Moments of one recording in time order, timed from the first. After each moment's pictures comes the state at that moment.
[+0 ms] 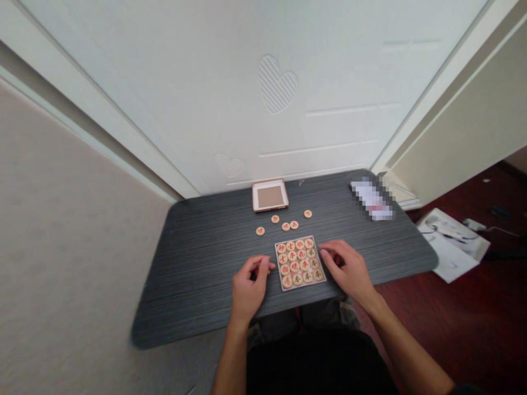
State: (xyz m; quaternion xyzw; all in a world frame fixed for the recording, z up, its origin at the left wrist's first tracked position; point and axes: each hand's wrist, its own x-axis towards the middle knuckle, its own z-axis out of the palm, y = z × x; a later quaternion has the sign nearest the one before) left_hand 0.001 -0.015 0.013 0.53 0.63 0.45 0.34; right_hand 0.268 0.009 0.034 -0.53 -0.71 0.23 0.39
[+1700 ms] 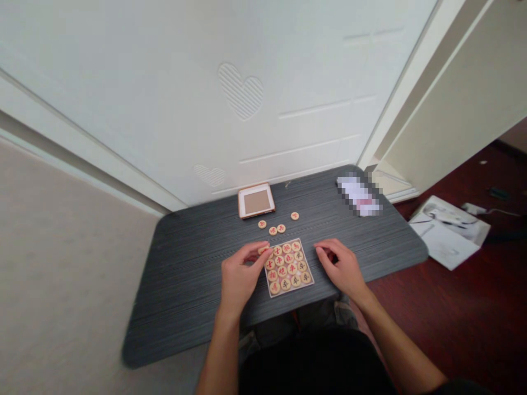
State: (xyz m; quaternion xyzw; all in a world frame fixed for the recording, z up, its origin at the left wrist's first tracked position) left_hand 0.025 0.029 0.062 0.61 0.60 0.44 0.28; right_hand 0.285 0.016 0.018 -0.56 -0.66 0.27 0.44
